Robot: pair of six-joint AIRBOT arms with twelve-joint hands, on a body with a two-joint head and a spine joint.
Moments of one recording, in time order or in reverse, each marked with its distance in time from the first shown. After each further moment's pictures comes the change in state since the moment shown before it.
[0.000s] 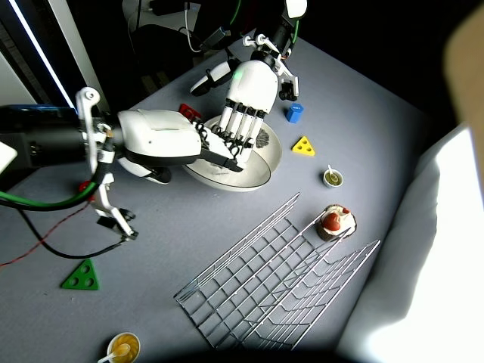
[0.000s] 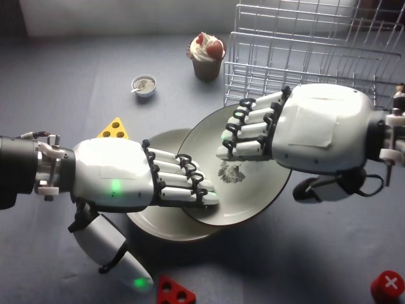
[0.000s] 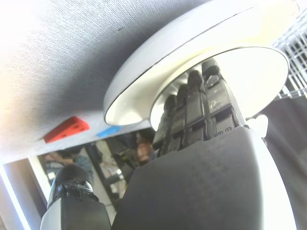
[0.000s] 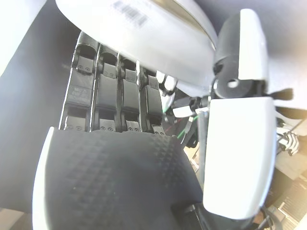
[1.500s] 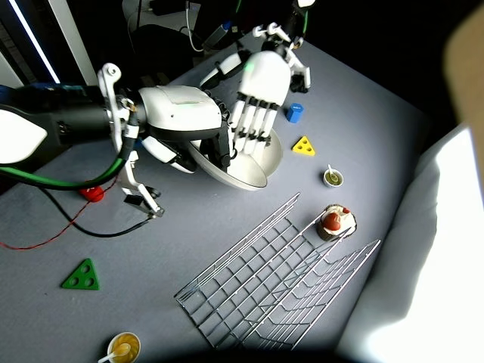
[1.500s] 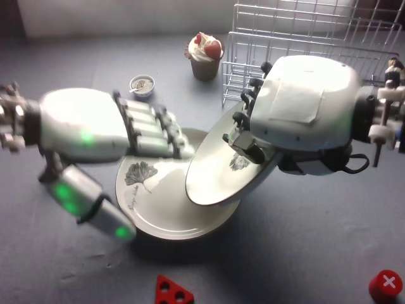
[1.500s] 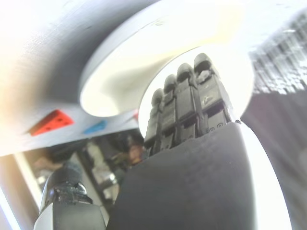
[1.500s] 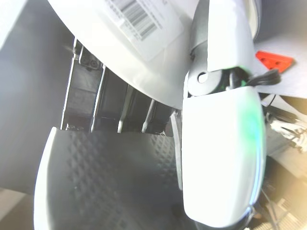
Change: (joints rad) left arm -0.105 0.107 0.002 -0.091 -0.024 0.000; right arm 0.113 0.037 -0.103 0.074 -0.043 -0.013
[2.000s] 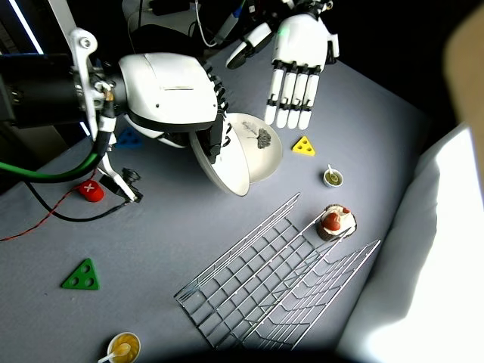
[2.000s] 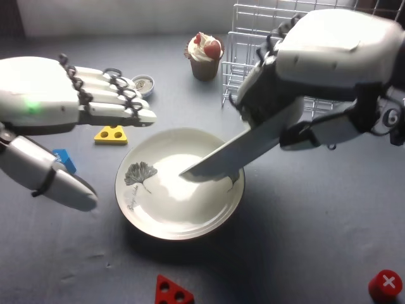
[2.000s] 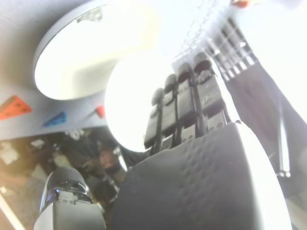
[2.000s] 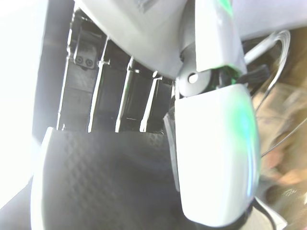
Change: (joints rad) left arm -0.008 0.124 0.001 -0.061 -0.032 0.000; right arm 0.142 0.109 -0.006 -0.296 -0.006 0.718
